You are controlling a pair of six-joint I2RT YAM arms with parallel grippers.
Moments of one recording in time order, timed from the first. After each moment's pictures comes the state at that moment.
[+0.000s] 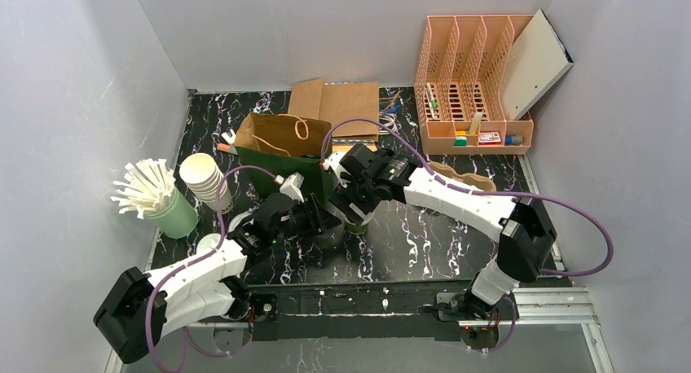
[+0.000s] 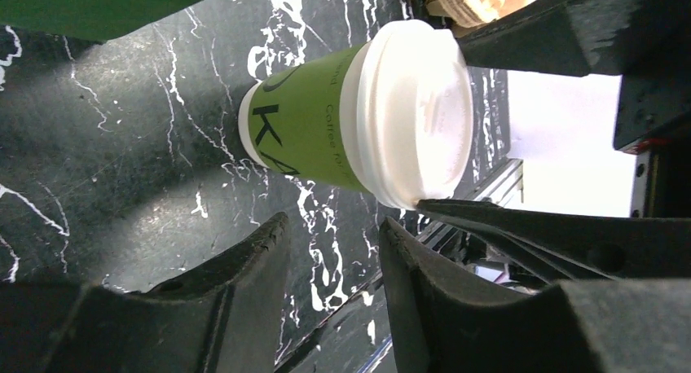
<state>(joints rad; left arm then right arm) -0.73 0.98 0.38 0.09 0.14 -0.92 0.98 1.60 1.33 -0.78 0.00 -0.03</state>
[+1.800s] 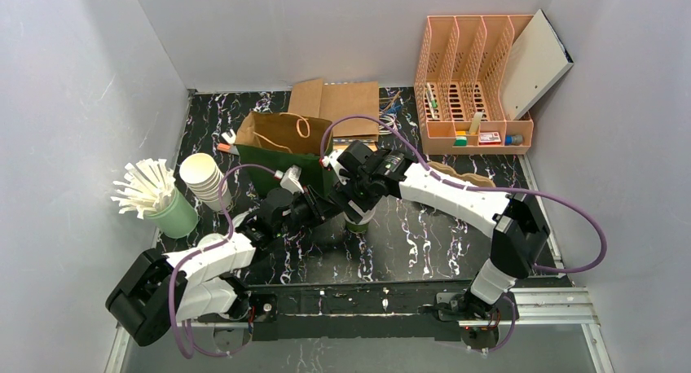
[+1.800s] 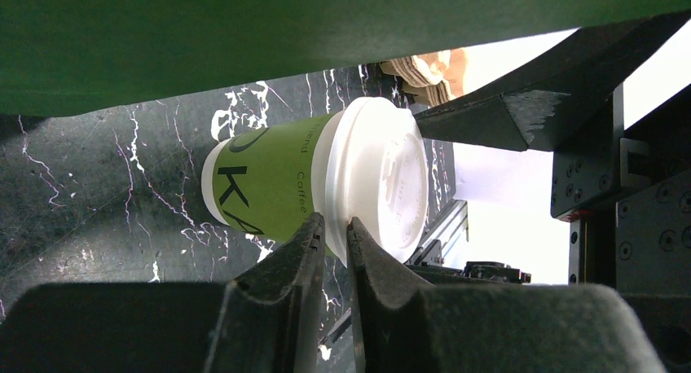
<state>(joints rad) -0.68 1.13 0.36 0.40 0.15 -1.04 0.97 1.65 1.39 -0.83 0.00 0.00</state>
